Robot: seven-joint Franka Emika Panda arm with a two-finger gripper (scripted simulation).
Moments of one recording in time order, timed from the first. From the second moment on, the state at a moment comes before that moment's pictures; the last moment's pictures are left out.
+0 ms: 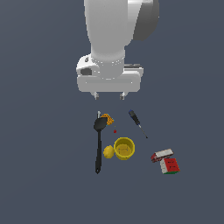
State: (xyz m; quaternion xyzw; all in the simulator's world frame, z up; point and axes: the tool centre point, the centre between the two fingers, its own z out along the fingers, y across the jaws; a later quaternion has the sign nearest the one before) arm -0.007 -0.009 0.308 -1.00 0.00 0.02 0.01
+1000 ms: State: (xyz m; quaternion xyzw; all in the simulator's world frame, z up) arm 0.001 0.001 0.291 -1.00 -0.05 0.03 -0.02
